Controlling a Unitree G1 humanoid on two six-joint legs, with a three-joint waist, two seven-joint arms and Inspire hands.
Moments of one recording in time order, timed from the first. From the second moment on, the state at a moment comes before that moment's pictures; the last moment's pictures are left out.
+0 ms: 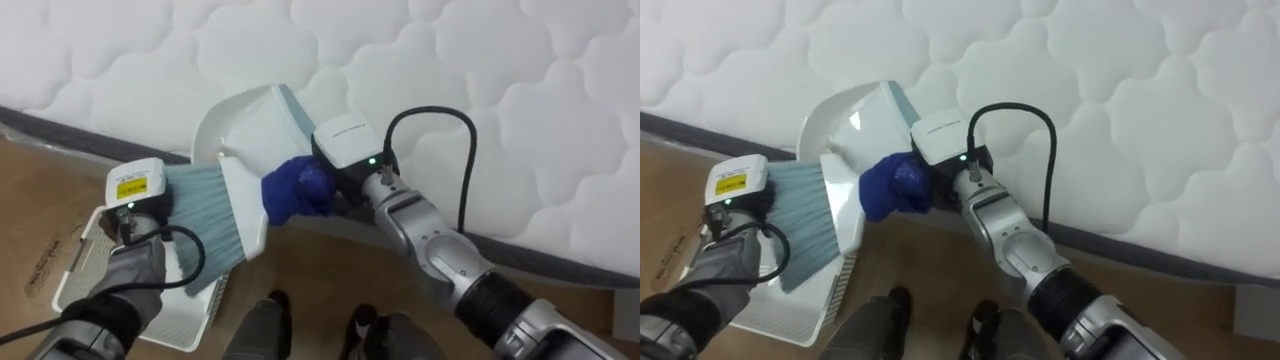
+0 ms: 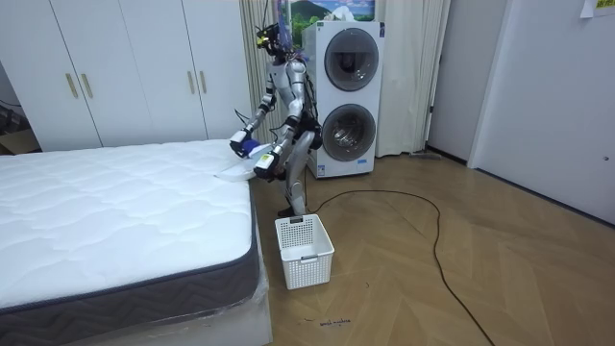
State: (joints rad) left arm -0.49 0.37 -0.44 1.05 0.71 0.20 0.43; right arm -0.50 -0.23 0.68 0.53 -1.08 0.15 -0.08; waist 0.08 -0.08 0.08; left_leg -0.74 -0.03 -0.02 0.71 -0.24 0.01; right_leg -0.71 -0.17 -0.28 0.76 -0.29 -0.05
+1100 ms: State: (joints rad) left arm -0.12 0.38 -0.24 0.72 0.74 0.11 0.58; right arm -0.17 -0.43 0.15 0.66 -0.66 0.05 -0.54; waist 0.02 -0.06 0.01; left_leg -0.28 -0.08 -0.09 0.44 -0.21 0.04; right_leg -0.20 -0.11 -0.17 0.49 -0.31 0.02
